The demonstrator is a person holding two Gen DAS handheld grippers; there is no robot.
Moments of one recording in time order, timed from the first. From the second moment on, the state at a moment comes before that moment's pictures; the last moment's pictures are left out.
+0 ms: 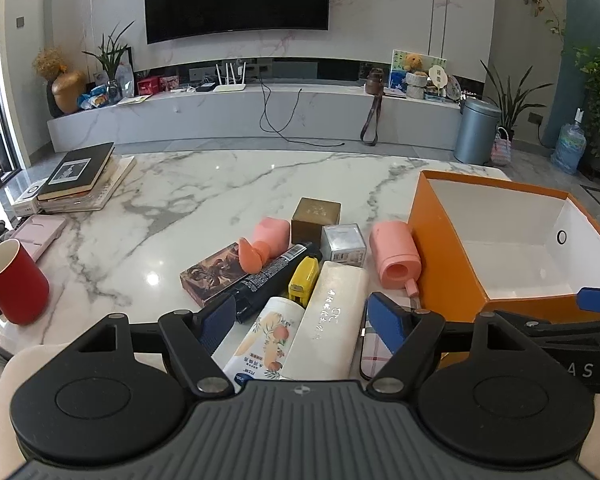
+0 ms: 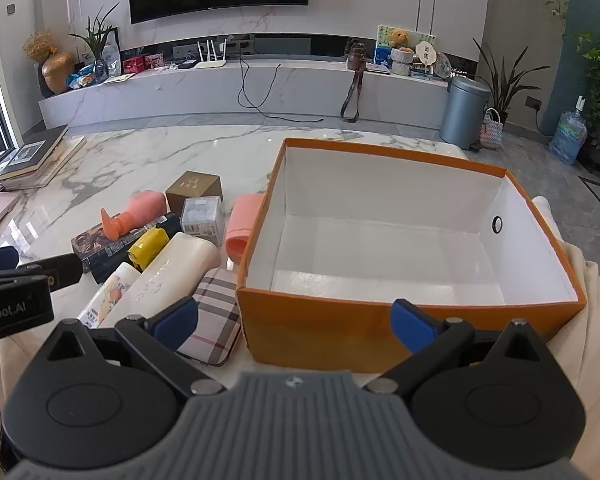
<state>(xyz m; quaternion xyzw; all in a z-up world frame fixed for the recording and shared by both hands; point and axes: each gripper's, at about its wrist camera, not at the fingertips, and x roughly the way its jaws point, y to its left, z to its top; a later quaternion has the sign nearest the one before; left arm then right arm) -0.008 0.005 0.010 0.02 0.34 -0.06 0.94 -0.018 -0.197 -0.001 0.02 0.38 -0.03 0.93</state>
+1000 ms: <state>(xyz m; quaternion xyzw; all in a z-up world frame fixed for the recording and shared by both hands) -0.007 0.006 0.005 0.02 0.35 -0.06 0.93 -0.017 -0.194 -0.002 0.02 0.38 -0.02 0.92</state>
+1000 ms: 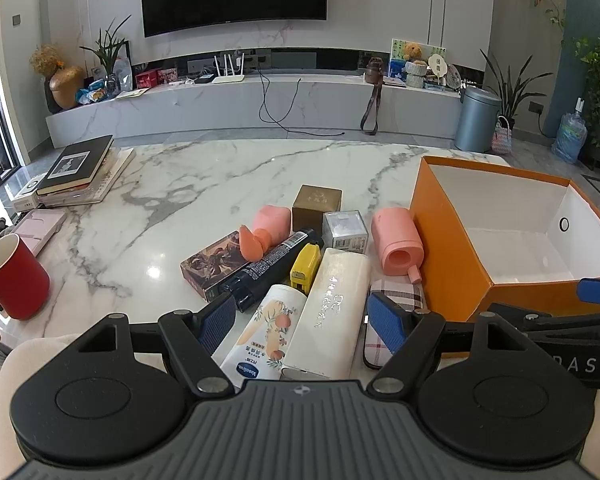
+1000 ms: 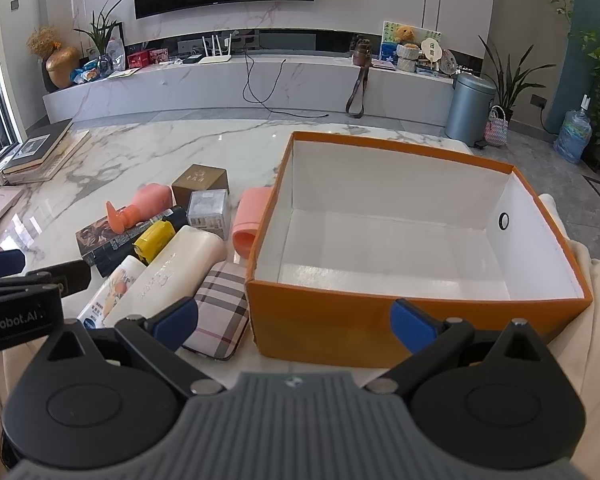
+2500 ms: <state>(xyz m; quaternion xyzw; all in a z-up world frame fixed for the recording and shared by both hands) 0.095 0.054 -0.043 0.08 0.51 -0.16 0.84 0.076 -0.124 -0.033 0.03 0.46 0.15 0.87</state>
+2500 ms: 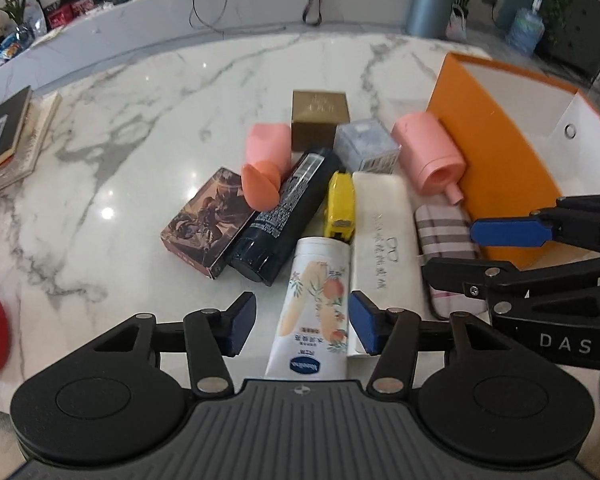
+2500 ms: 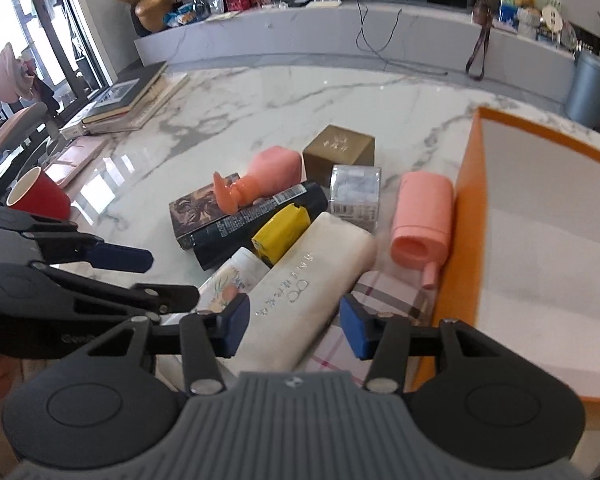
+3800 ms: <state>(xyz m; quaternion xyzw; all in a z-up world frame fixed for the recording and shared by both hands) 0.121 0.070 -0.084 0.01 0.56 -0.11 0.82 0.128 -0.114 -0.077 0.09 0.54 0.09 0.83</state>
